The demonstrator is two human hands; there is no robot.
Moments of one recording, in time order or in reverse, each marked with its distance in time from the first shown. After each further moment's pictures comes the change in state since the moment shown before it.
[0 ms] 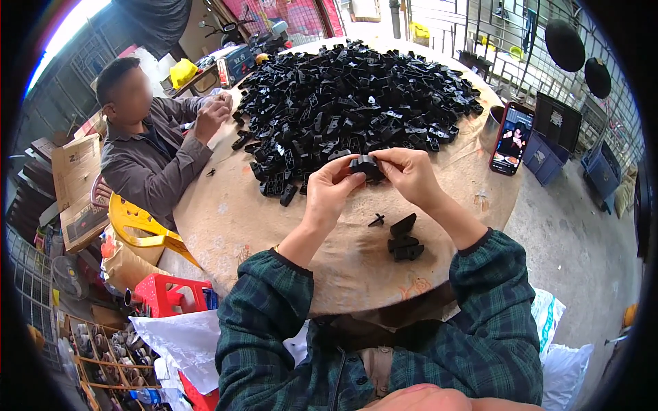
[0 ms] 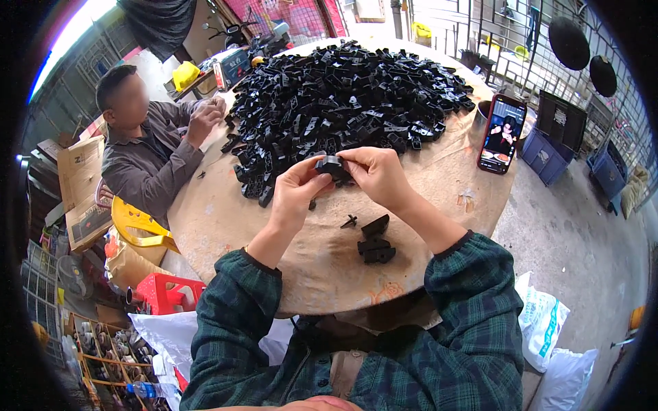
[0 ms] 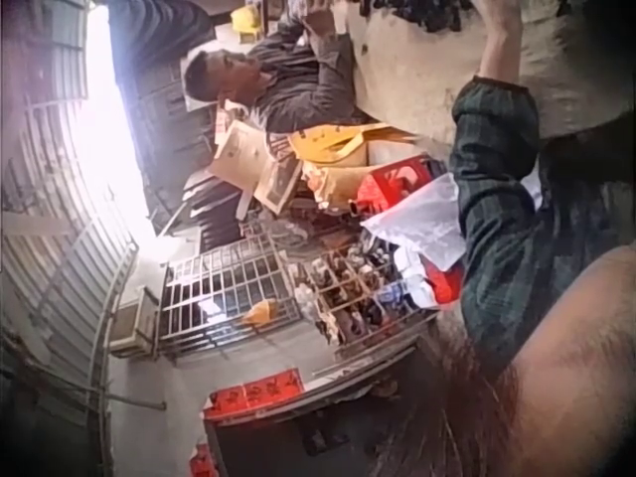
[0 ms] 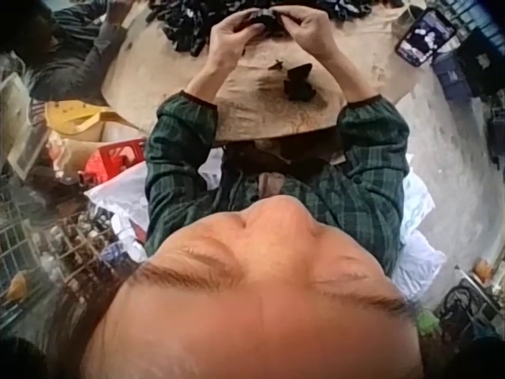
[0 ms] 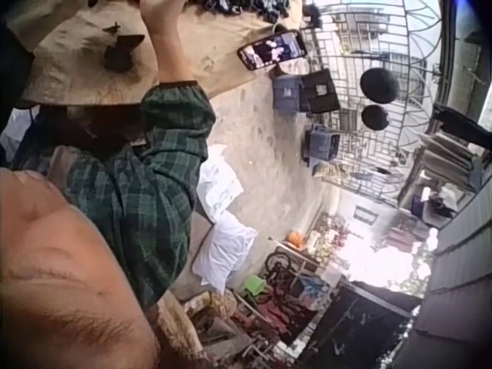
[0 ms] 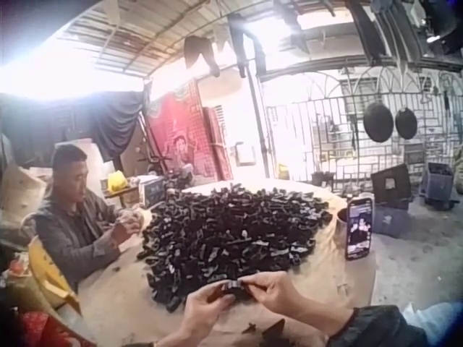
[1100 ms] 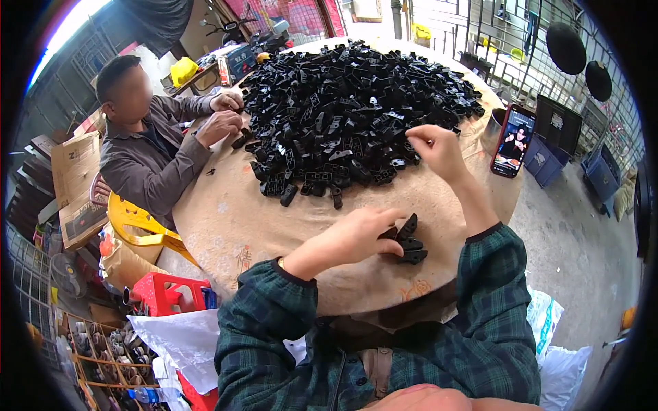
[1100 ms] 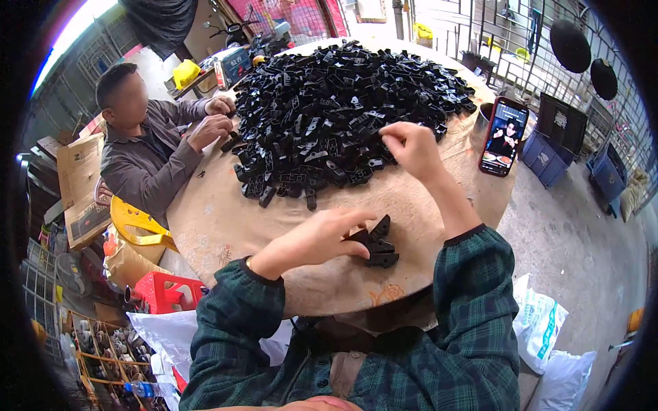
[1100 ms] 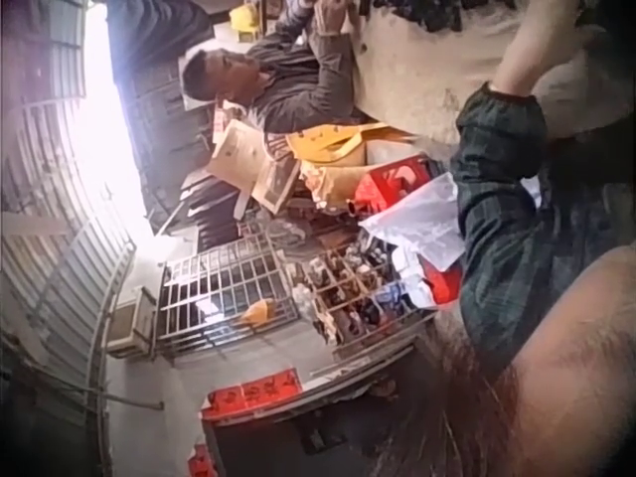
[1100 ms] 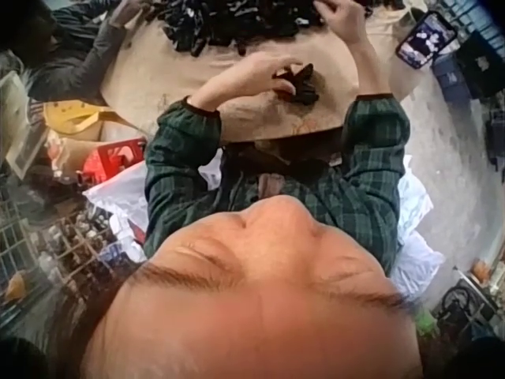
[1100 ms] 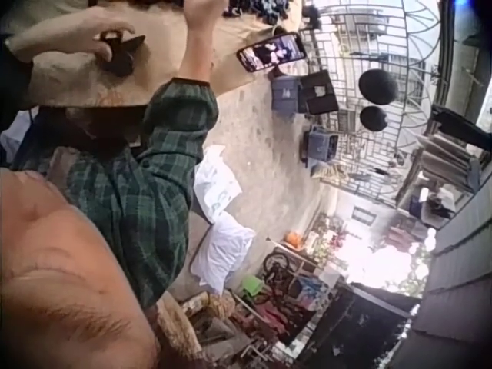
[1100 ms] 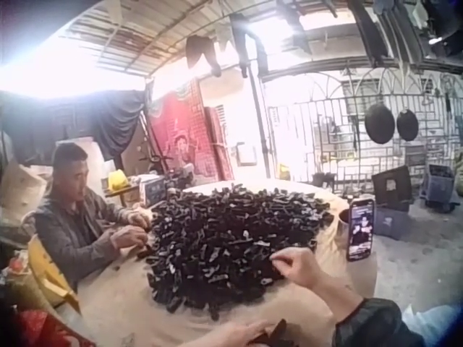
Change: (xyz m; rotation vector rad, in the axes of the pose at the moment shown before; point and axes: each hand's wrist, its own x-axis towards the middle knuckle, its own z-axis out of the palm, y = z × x) left_hand -0.034 0.017 0.019 0.996 -0.646 0.281; right_hand 0.029 0.033 -0.059 -0.440 0.161 -0.213
